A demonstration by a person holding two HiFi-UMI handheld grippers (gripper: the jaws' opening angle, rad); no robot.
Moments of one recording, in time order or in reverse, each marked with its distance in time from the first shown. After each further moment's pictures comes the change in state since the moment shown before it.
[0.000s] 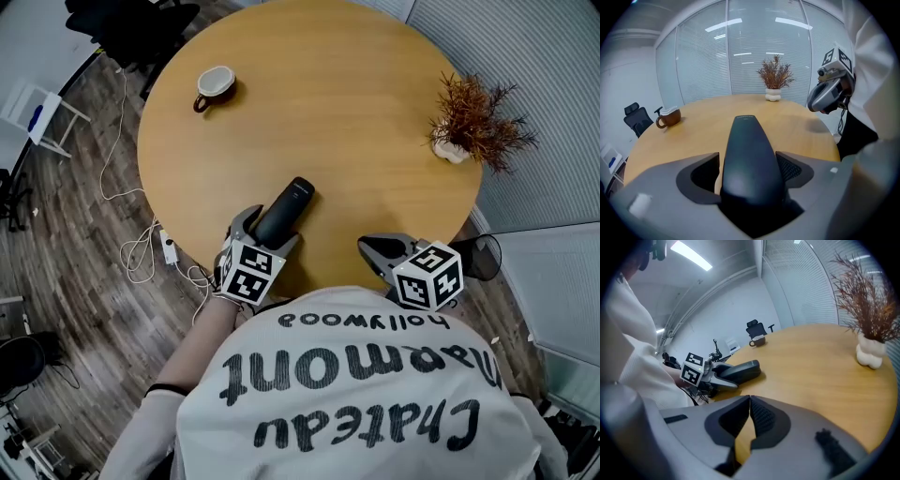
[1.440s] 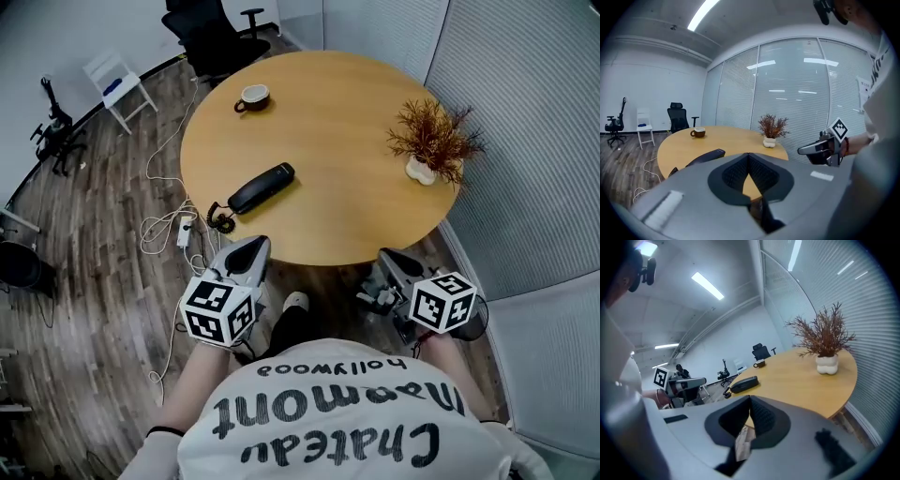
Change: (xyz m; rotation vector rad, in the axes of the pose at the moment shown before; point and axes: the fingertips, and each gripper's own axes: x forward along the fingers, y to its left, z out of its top) left arm -0.175 -0.174 0.093 -0.389 -0.422 0.307; right arm -0.187 -0.021 -0.043 -0.036 -0.293 0.069
